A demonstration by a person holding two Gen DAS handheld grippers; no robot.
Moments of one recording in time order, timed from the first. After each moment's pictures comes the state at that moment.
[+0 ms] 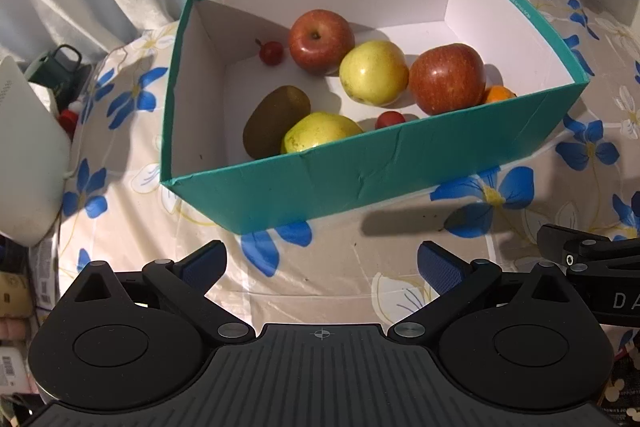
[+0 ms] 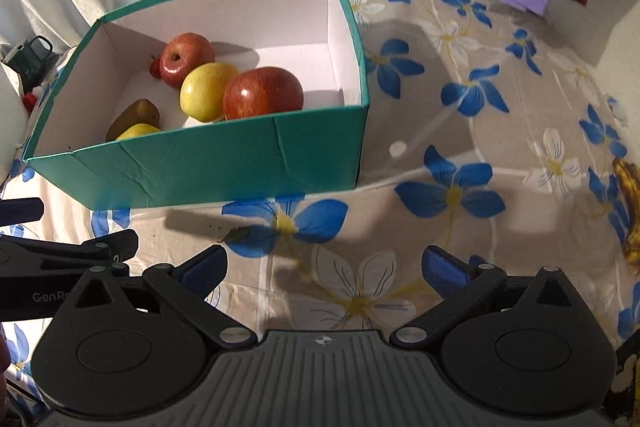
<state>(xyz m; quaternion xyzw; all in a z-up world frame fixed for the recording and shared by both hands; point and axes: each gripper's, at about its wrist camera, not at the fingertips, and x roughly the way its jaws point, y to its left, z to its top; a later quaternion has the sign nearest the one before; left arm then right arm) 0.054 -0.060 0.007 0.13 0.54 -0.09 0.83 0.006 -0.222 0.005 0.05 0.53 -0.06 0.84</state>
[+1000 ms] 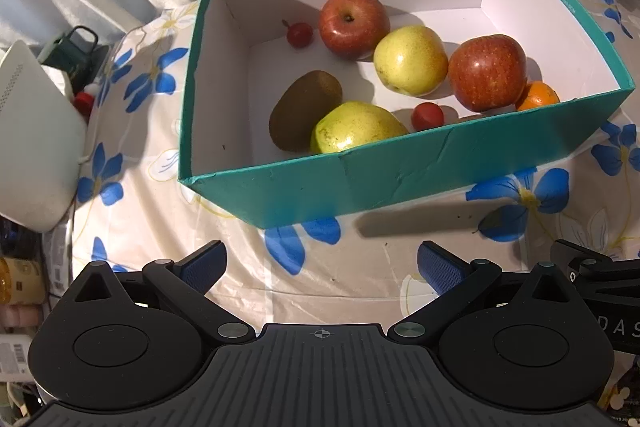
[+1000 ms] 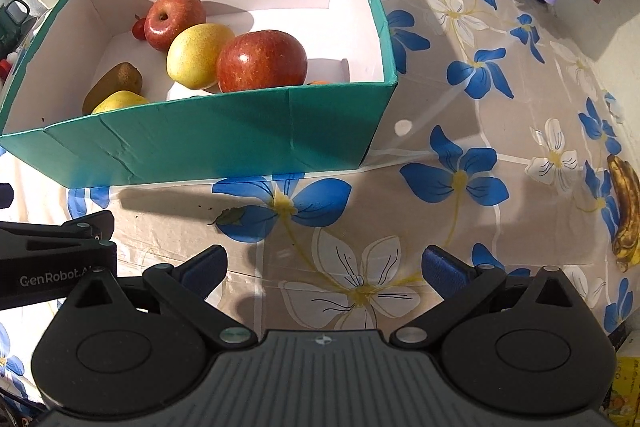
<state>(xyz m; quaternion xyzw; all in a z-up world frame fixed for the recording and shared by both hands) 0.071 -0.054 -0.001 0.14 0.56 -0.05 0.82 0.027 -0.201 -0.008 0.01 0.58 -0.09 0.81</state>
